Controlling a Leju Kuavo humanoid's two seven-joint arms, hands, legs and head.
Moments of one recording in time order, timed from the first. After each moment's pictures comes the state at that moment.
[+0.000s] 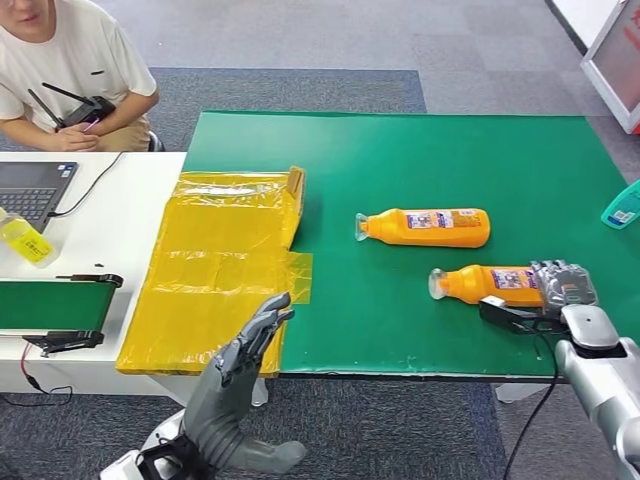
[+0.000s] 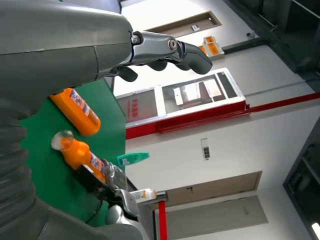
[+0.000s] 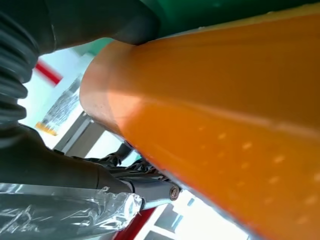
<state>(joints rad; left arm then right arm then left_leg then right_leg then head) 0.15 -0.14 -0.53 -1.86 -0.17 -0.25 -0.60 -0.57 -0.37 0.17 -0.59 1.30 -0.15 -0.12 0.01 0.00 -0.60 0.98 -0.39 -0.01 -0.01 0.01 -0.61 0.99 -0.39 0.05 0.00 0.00</state>
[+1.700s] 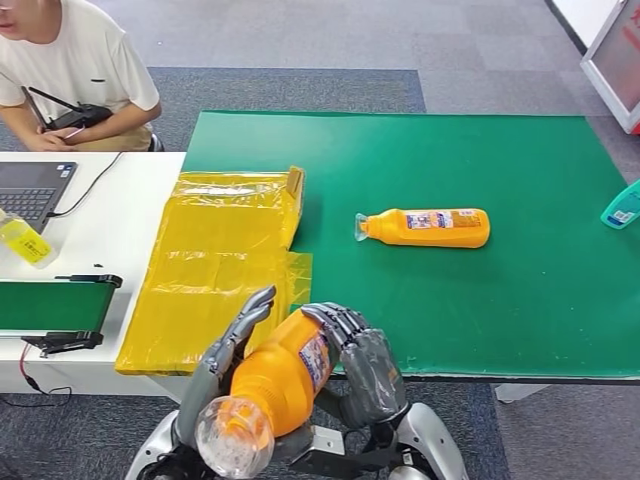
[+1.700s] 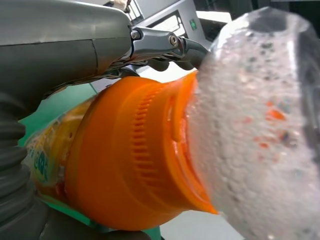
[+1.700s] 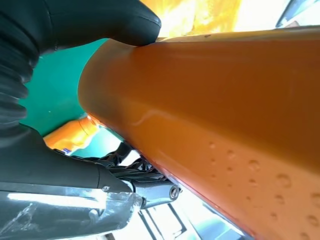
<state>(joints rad) 0.18 -0.15 -0.54 -1.90 -0.46 -0.02 -0.53 0.09 0.10 0.44 -1.71 0.92 -0.21 -0.41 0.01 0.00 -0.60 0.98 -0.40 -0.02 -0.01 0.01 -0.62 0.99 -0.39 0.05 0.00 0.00</state>
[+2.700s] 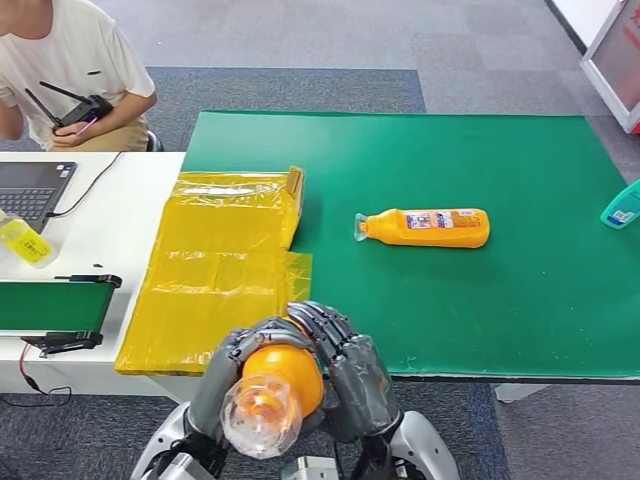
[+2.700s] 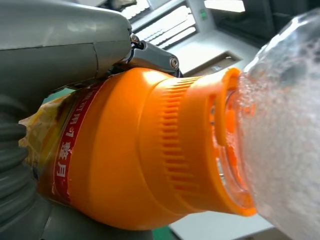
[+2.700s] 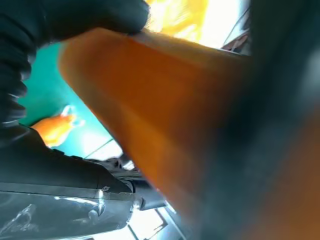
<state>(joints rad) 0.15 -0.15 -0.56 -1.87 -0.46 0.01 -0.48 0.10 0.08 0.49 -1.76 0.88 -0.22 -0.42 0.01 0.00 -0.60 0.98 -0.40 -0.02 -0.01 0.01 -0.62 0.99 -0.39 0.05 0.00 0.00</state>
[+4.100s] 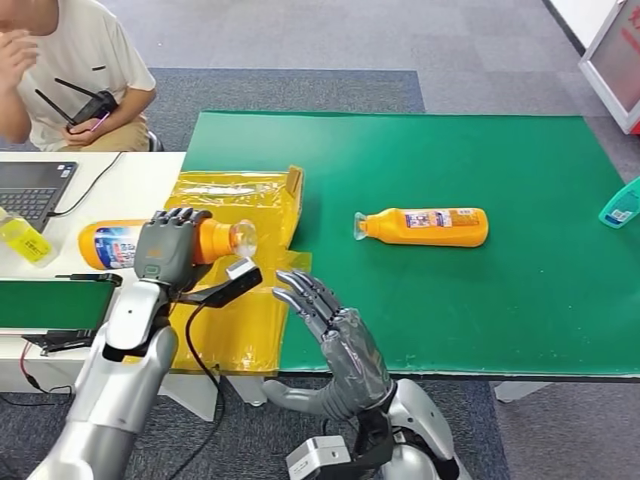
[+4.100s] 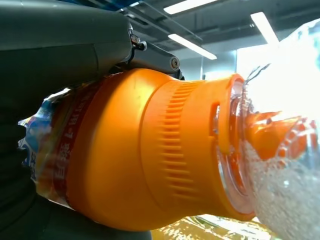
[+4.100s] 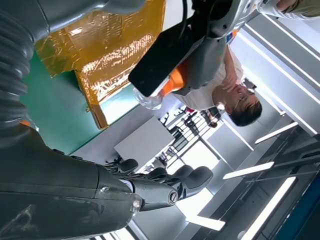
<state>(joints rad) -0.38 -0.13 -0.13 -1.24 -1.53 0.23 -0.04 -0.01 0.11 0.49 -1.75 0.75 -0.10 -0.50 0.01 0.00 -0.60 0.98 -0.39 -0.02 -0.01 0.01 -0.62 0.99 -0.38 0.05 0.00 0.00</state>
